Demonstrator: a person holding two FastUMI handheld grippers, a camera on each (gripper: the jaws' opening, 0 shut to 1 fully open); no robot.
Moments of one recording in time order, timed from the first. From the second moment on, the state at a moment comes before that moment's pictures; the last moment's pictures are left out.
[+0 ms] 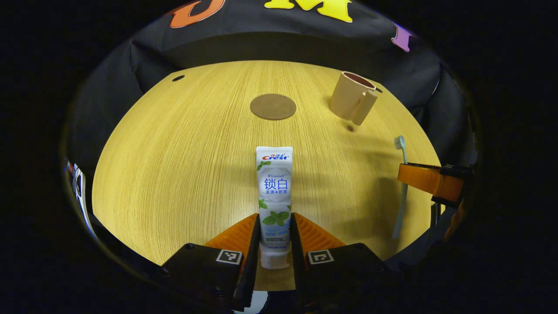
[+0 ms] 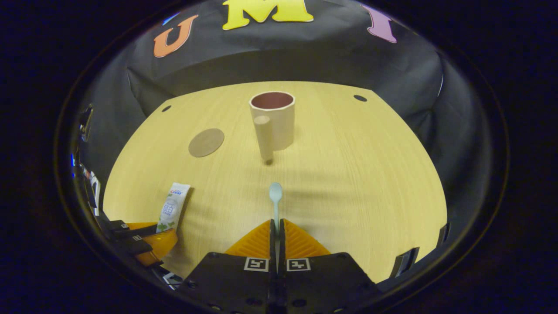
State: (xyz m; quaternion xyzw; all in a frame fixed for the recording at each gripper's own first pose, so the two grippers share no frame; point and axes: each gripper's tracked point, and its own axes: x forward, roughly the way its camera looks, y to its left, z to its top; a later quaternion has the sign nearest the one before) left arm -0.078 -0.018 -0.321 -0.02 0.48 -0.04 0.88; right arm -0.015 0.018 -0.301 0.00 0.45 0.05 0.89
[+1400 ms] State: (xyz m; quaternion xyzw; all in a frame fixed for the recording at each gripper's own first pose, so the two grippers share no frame) left arm -0.001 0.015 -0.173 -0.02 0.26 0.04 0.96; right arm 0.233 0.068 -0.132 0.08 0.13 0.14 0.98
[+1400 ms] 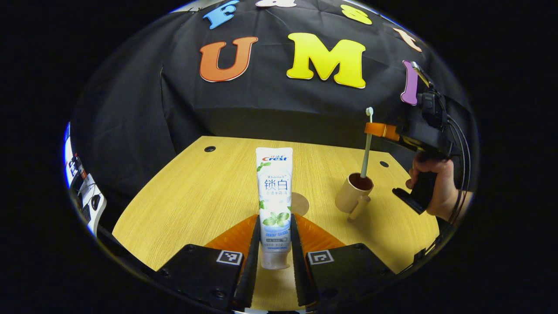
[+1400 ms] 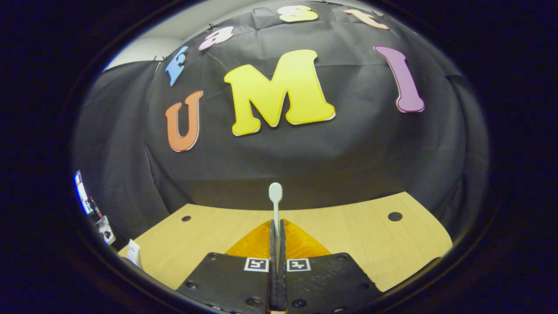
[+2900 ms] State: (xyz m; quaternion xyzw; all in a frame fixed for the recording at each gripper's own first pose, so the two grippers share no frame) left arm 0.084 -0.041 -0.097 0.01 0.10 0.01 1.00; right arm 0.200 0.018 -0.168 0.04 0.14 0.12 0.98
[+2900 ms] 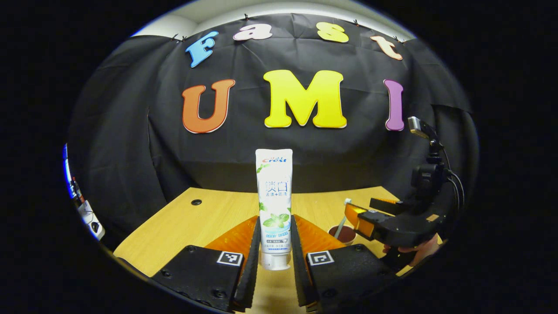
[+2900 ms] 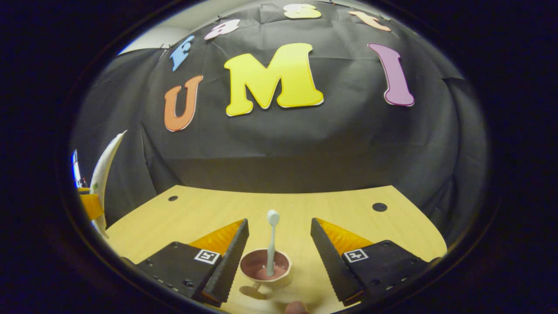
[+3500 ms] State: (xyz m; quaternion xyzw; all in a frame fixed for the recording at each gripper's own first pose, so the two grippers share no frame) left arm 0.182 -0.152 -0.147 0.03 -0.02 -0.10 0.99; right arm 0.179 -0.063 -0.180 0.00 0.16 0.09 0.98
